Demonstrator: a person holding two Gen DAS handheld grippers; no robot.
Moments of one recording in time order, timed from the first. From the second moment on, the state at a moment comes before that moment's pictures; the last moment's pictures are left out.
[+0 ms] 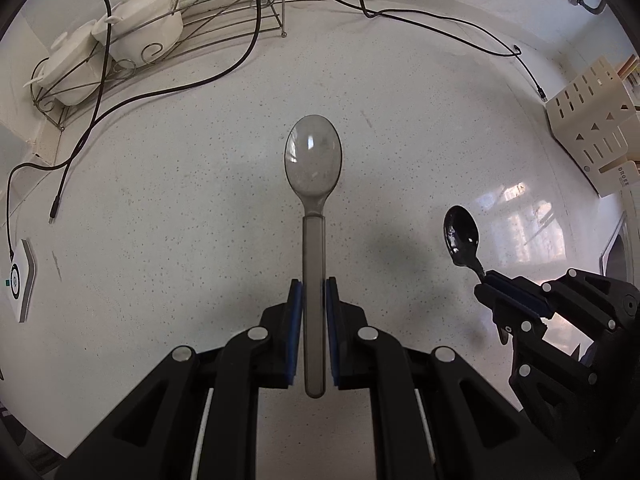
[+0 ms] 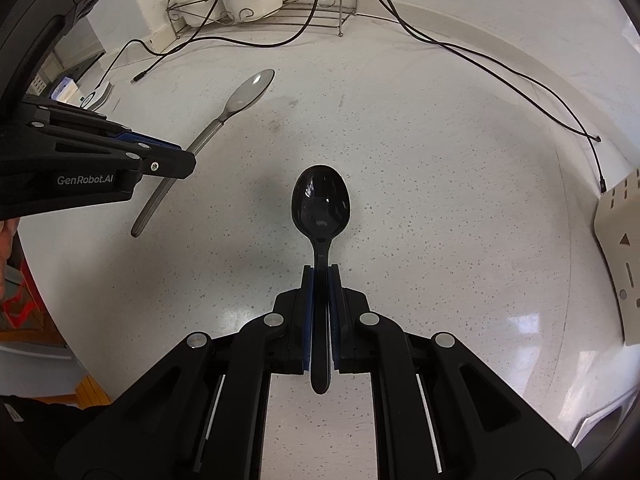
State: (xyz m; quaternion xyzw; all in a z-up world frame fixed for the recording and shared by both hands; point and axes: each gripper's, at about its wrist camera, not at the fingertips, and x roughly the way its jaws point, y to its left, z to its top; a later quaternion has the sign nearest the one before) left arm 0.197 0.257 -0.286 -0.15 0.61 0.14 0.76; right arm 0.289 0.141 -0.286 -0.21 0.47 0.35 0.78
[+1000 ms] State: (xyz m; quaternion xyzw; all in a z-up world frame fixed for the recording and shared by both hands) left arm 0.283 0.190 -0.169 -0.06 0.51 0.07 0.86; right arm 0.353 0.013 -0.154 -0.07 0.35 0.21 0.91
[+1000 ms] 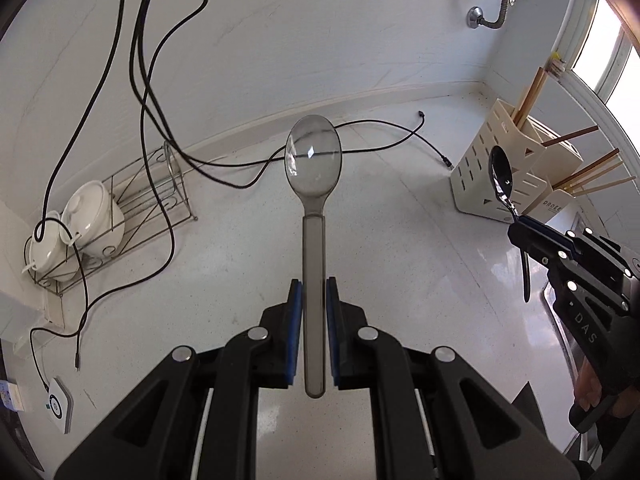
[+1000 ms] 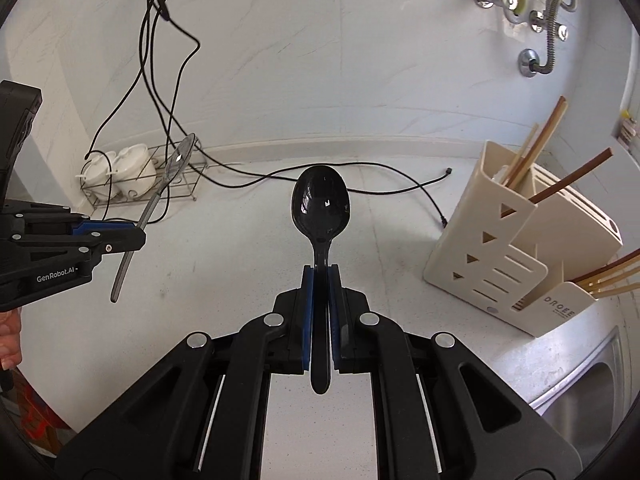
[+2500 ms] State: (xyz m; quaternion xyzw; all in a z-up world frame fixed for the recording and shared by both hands) left arm 0.420 0.039 -0.102 -0.03 0.16 -0.11 0.98; right arm 0.405 -0.213 -0.086 0.15 0.10 0.06 0.98
